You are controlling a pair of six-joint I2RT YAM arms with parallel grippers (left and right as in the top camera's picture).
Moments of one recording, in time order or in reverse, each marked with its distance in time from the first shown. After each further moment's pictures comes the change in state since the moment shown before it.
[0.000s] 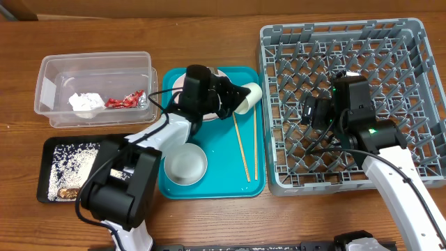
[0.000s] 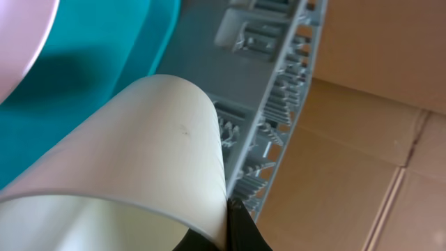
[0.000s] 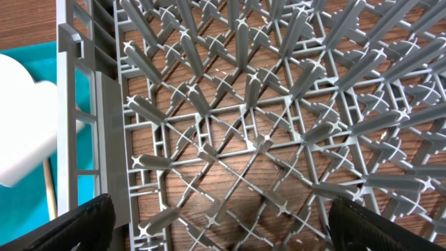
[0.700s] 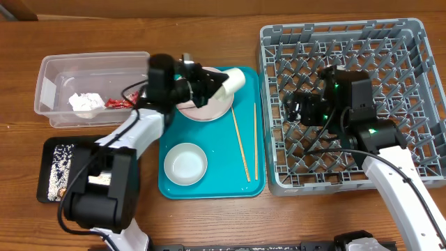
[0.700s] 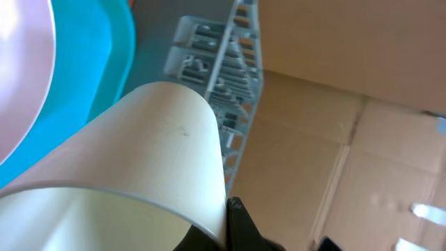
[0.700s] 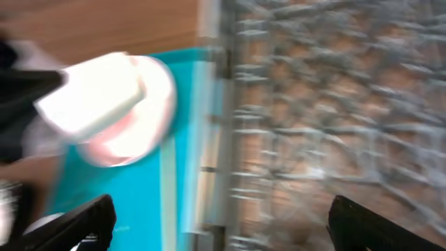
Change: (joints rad) left arm 0.193 -0.053 0.000 0.036 0.237 0.027; right arm 0.000 0.000 0.000 0.133 -0.356 0.000
